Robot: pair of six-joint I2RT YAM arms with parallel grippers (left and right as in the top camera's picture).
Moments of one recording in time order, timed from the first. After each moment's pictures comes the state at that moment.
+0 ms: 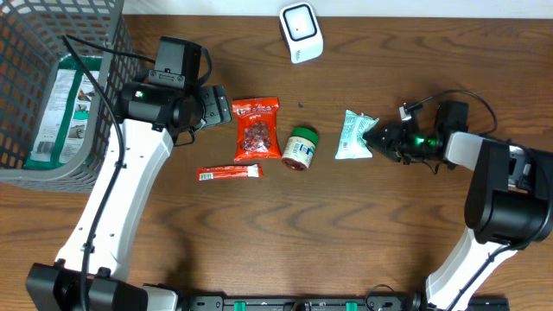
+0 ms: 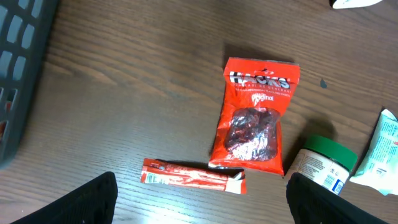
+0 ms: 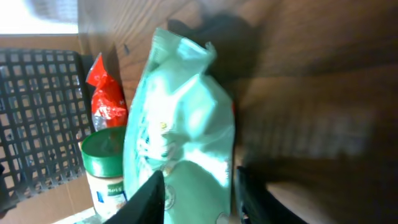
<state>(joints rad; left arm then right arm) -0.21 1.55 1.47 -1.02 -0.04 -0.44 -0.19 2.04 1.02 -0.22 -0.97 0.33</state>
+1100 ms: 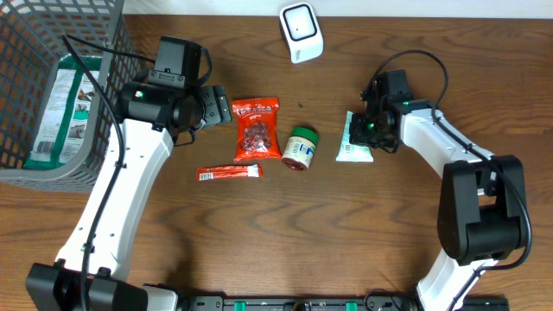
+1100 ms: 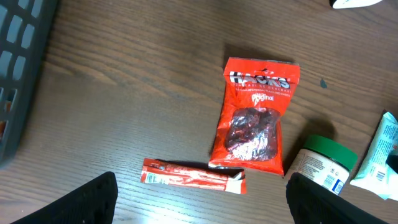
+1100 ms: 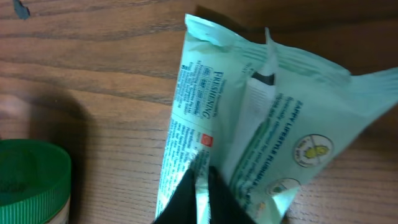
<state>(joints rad) -0.21 1.55 1.47 -1.02 -0.04 -0.44 0.16 1.93 1.22 -0.55 -0.24 0.28</state>
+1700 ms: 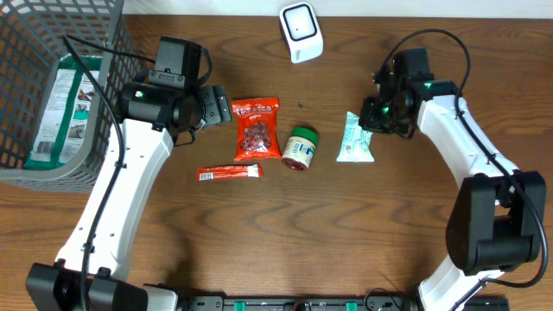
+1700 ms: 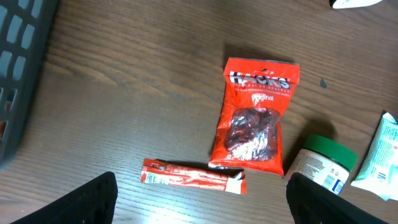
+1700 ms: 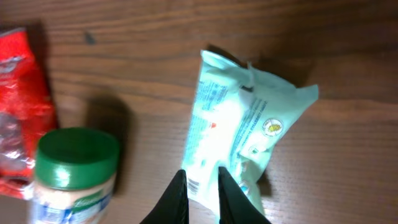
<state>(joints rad) -0.21 1.55 1.47 -1.02 -0.04 -0.44 0.12 1.87 1.37 -0.75 -0.28 0.24</state>
